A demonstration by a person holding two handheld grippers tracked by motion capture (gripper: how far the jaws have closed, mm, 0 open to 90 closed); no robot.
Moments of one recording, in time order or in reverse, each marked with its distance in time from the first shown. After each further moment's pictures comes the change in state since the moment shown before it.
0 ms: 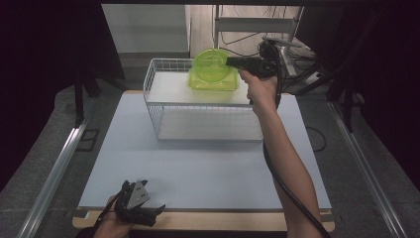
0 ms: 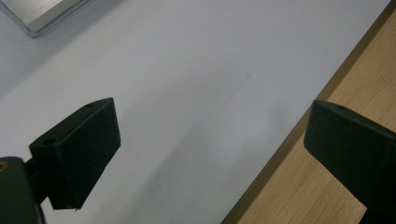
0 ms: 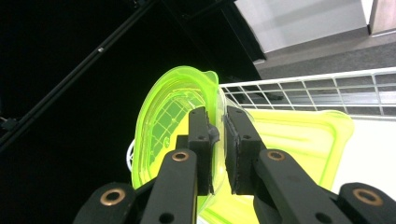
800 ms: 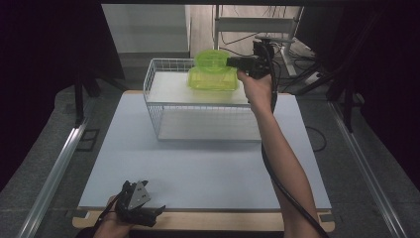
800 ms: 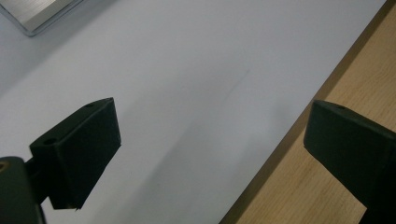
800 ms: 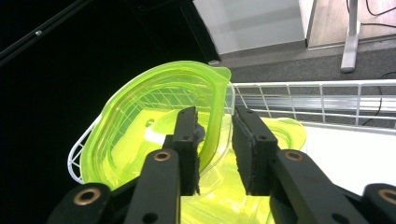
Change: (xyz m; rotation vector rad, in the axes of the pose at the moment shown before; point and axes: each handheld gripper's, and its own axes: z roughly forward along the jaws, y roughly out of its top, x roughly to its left) left arm -0.001 0.000 0.001 0.011 0.000 0.015; right arm 0.007 0.002 0.011 0.013 -0.193 -0.110
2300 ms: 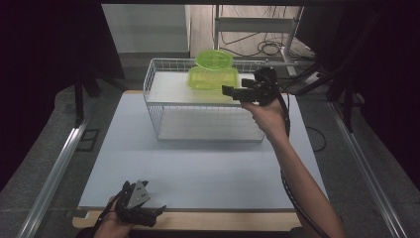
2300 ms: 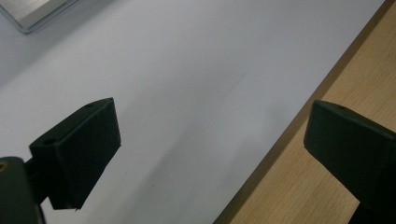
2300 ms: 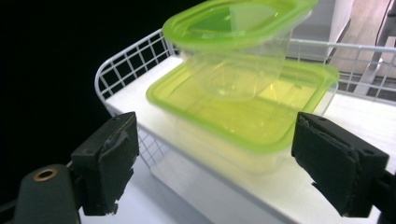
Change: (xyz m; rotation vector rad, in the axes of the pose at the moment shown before) left arm 0.000 0.001 -0.001 -0.010 -0.017 -0.038; right arm 0.010 -0.061 -0.043 0.029 0.087 -0.298
